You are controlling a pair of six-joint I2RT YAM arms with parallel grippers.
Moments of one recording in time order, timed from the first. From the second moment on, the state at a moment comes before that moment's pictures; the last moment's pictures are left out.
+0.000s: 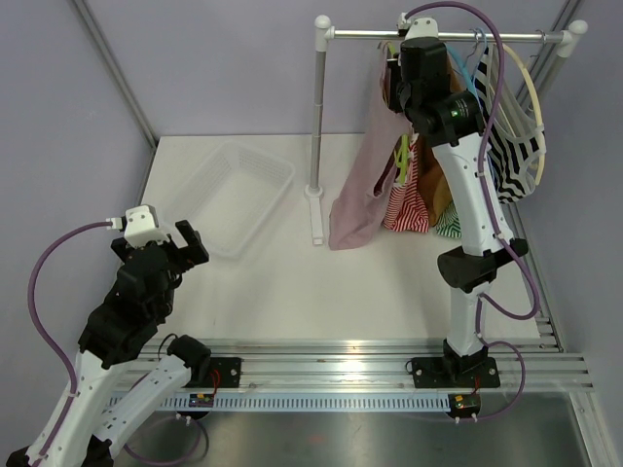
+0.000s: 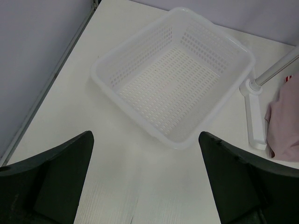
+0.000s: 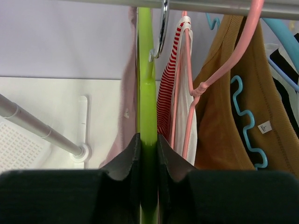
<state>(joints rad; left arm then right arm) -0.51 0.50 0.93 -0.76 -0.67 -0.36 0.44 2.01 2.68 -1.01 0.43 0.09</state>
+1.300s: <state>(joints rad) -0.51 0.64 1.10 -0.77 -0.49 -0.43 0.44 1.48 2.12 -0.89 0.12 0.17</state>
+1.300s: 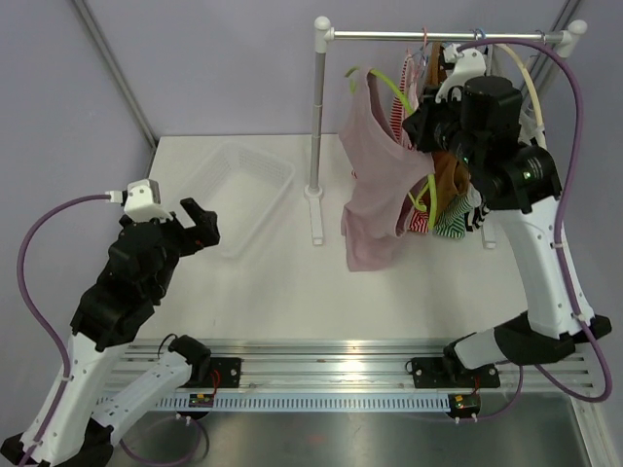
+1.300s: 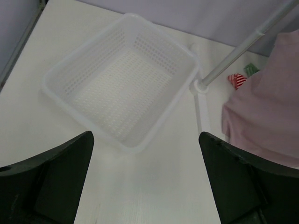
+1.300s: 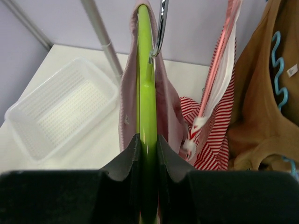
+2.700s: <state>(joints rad) -1.04 1.53 1.88 -0.70 -0.58 -0.35 0.44 0.74 1.39 -0.85 -0.25 0.20</state>
